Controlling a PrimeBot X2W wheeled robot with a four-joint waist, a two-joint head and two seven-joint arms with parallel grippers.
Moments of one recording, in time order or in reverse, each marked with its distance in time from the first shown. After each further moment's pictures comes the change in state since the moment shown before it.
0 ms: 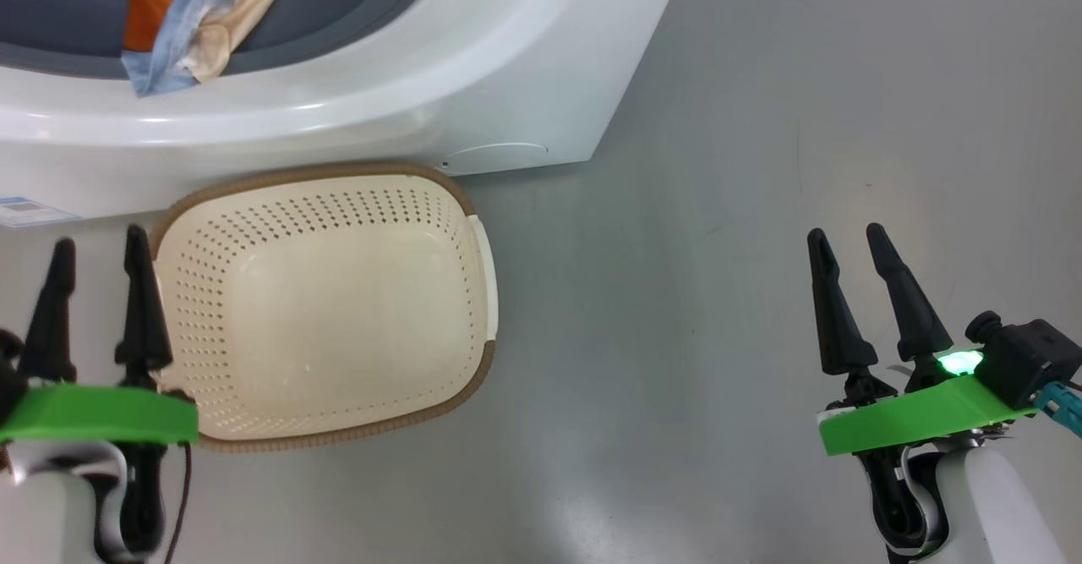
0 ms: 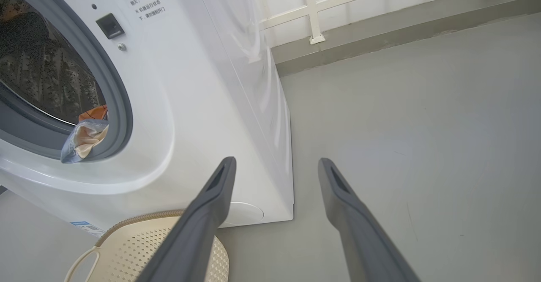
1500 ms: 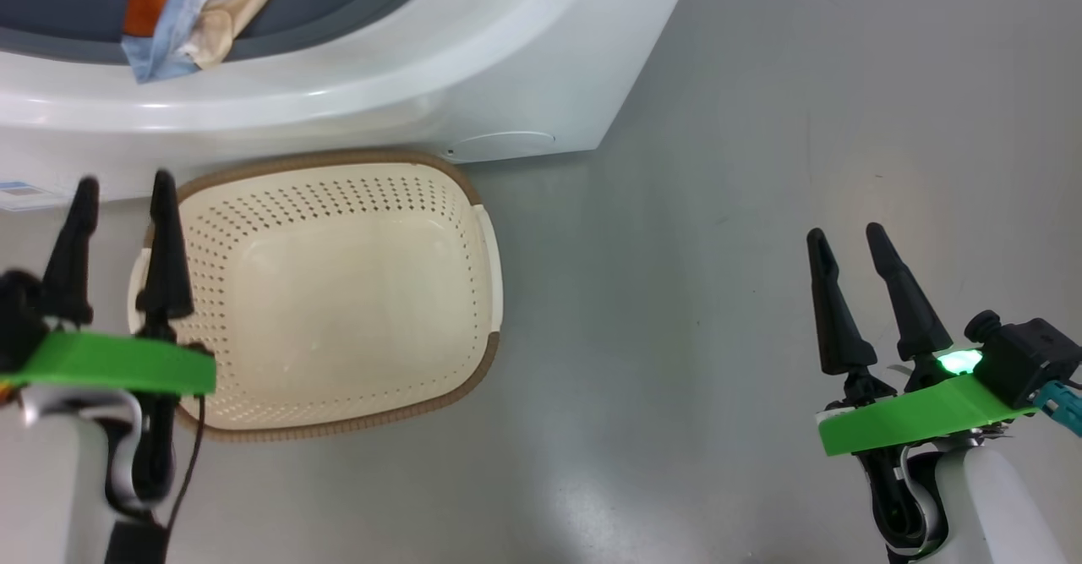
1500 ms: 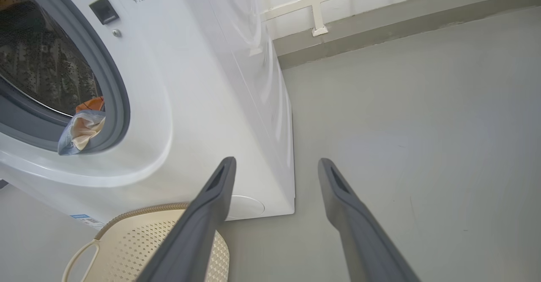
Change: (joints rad) left arm -0.057 0.013 -0.067 -0.027 0.007 0.000 0.000; right arm -0.001 -0.007 0.001 0.001 0.000 0.000 0.000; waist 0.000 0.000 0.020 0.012
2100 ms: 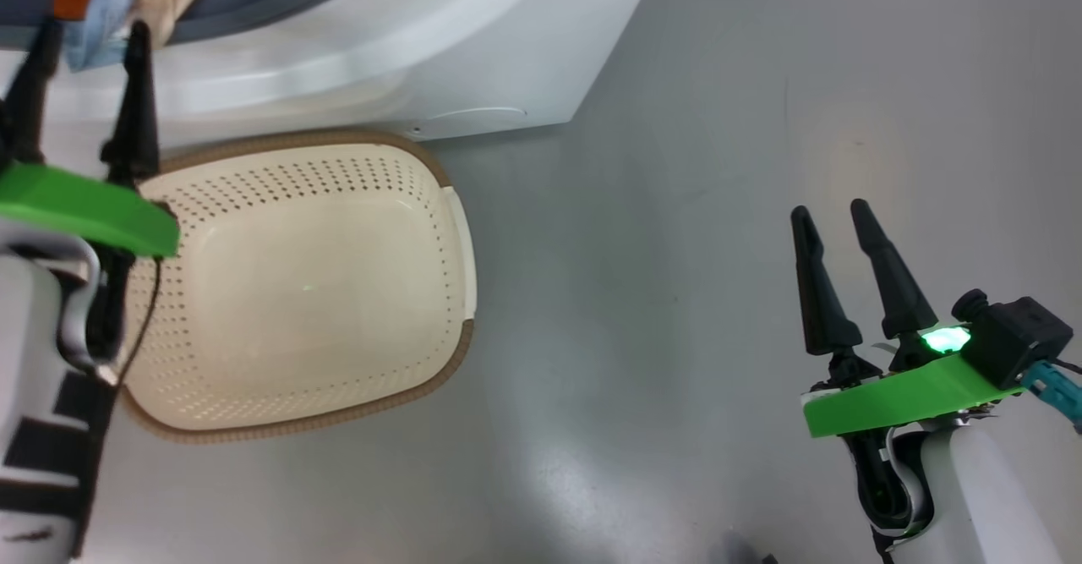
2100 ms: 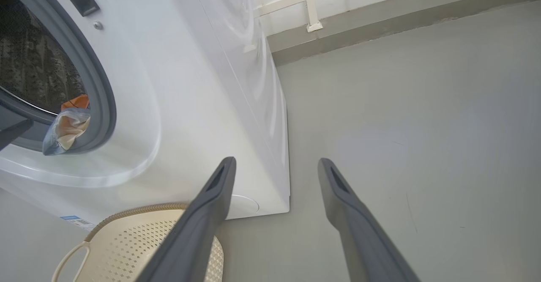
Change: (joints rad) left arm -0.367 0.118 -0.209 0.258 -0.028 0.000 0.000; right arm -0.043 0.014 0.019 0.002 0.000 0.000 0.000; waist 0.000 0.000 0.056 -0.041
